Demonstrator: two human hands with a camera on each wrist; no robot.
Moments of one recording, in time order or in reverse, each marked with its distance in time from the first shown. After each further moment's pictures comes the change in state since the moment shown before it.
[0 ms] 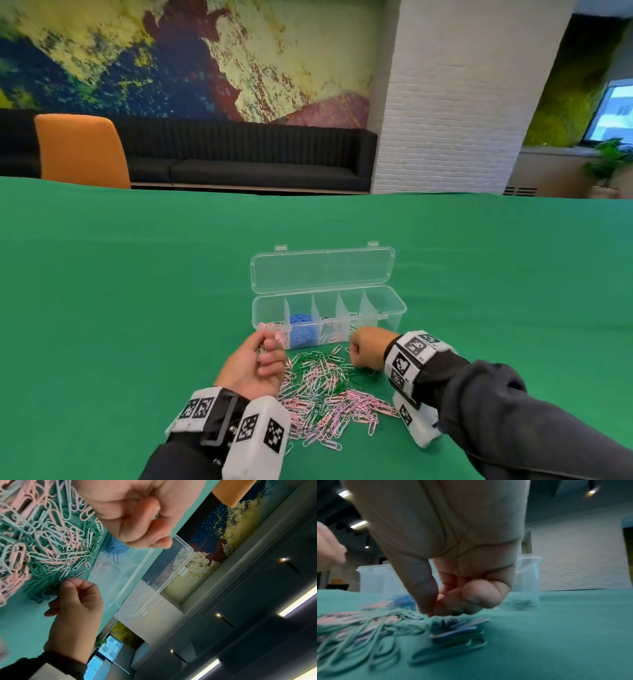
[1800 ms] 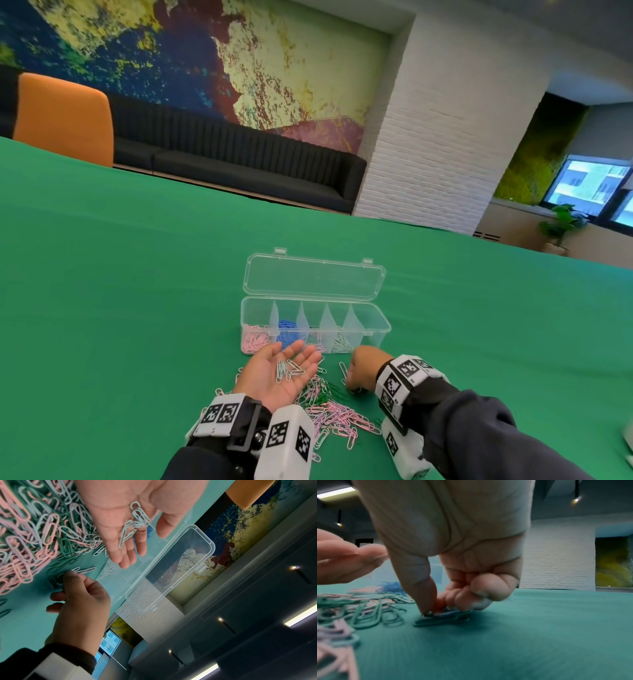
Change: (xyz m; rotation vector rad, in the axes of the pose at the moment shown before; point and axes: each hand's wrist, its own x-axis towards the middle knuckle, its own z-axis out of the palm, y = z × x) left_hand 0.026 -0.036 0.000 -0.066 -0.056 0.034; right_hand 0.001 0.005 0.010 -0.165 0.034 0.248
